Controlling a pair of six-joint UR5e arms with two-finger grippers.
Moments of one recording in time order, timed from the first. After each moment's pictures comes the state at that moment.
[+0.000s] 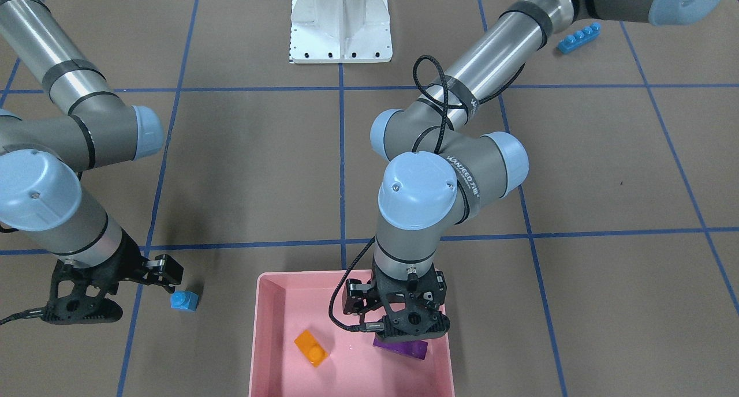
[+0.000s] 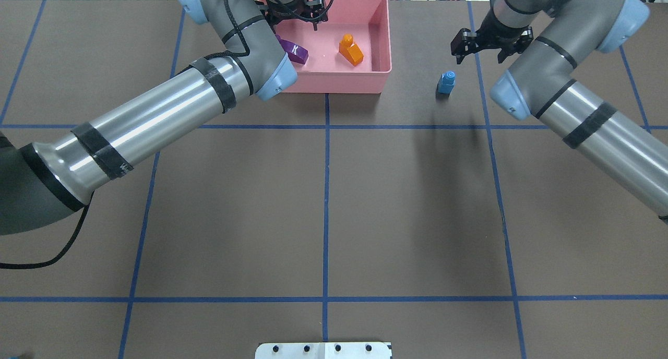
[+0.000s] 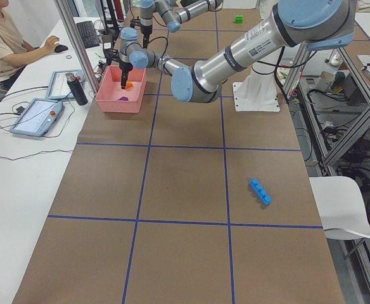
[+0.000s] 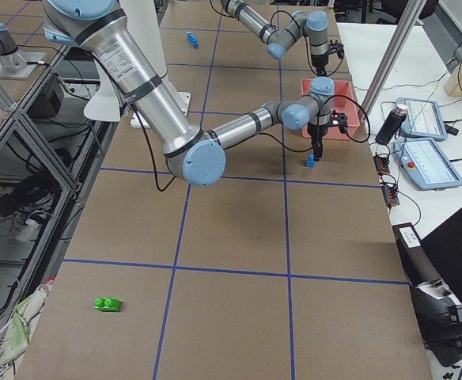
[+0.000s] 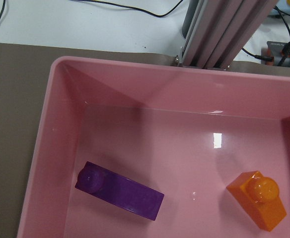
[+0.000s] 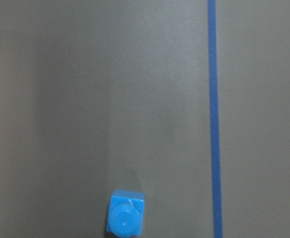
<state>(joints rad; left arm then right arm) -0.84 -2.76 -0.81 -1.99 -1.89 -1.06 0.97 -0.88 1.24 -1.32 2.02 0.84</state>
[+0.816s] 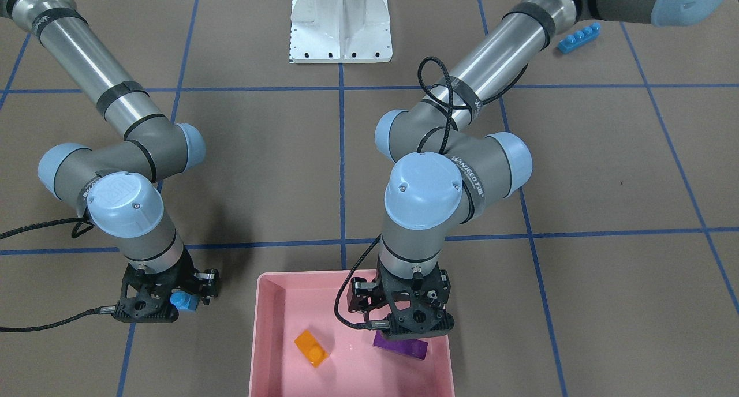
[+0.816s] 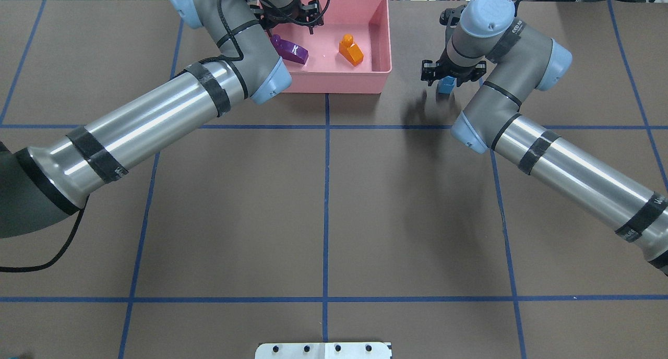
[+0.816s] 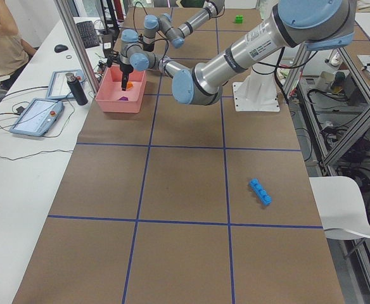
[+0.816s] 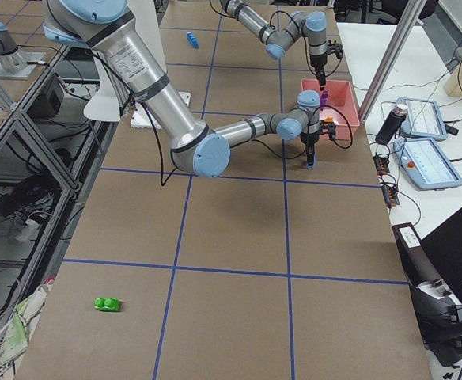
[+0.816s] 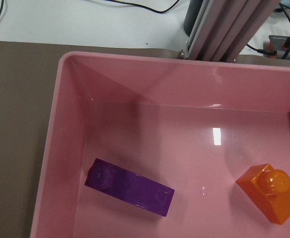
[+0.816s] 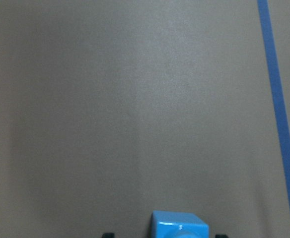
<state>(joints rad) -0.84 -2.74 -0.82 -1.99 -1.90 -1.06 0.87 -0.85 1.10 -1.16 1.91 0.98</state>
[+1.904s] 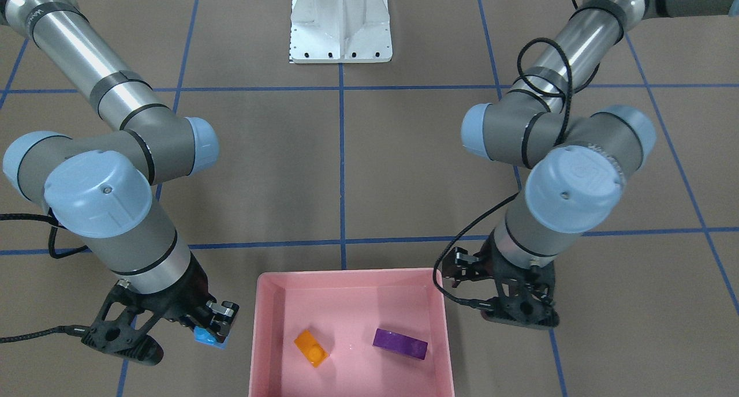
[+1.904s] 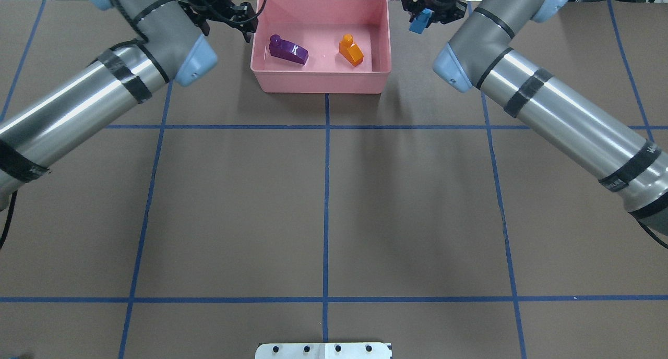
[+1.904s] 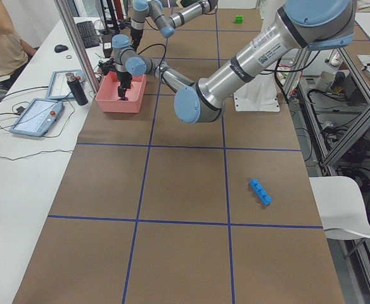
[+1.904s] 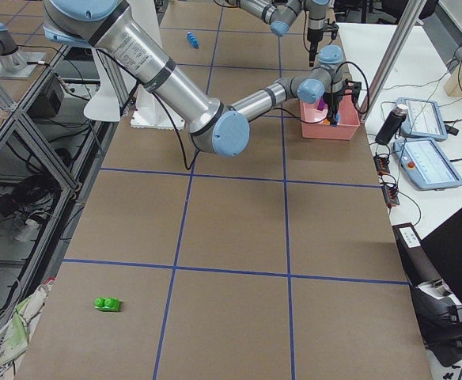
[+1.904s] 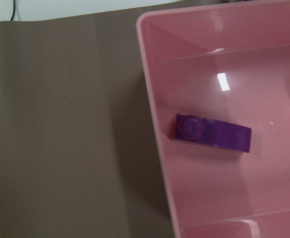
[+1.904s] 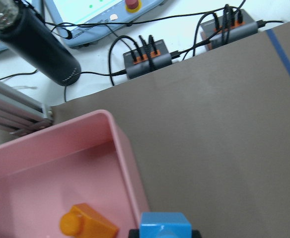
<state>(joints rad) -1.01 -2.46 -1.15 -1.75 -2.17 -0.58 0.96 -0.60 1.07 -1.21 1.98 1.29</state>
